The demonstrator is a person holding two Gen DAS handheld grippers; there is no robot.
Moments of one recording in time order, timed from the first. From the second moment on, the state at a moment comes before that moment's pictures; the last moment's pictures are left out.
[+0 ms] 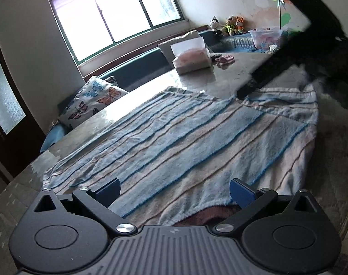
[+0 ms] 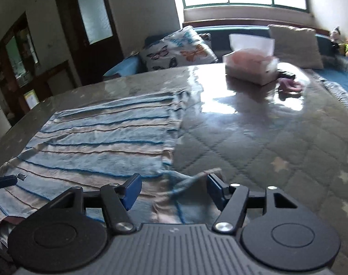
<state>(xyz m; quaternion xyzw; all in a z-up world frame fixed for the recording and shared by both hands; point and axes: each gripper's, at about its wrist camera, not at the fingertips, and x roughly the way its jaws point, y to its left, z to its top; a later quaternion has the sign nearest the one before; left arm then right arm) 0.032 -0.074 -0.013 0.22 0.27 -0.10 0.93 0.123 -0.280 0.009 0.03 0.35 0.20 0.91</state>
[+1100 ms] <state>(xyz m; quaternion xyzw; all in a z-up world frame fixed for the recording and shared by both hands) 0.056 -0.133 -0.017 0.23 0.28 -0.11 0.93 0.034 -0.335 0.040 0.07 0.30 0.13 0.94</state>
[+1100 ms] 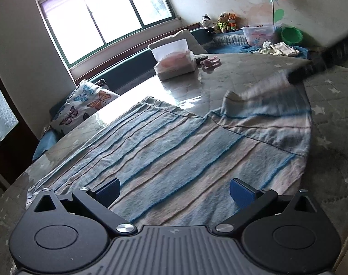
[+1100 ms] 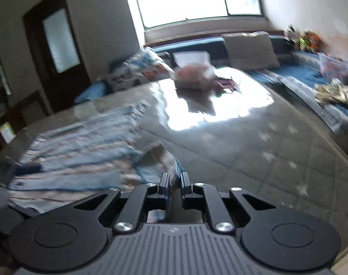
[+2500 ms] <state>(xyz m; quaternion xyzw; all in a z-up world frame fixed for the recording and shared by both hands) -0.007 0.042 0.012 0.11 0.28 0.12 0.94 0.104 -0.214 0.007 -0.07 0.34 0.22 0.91</state>
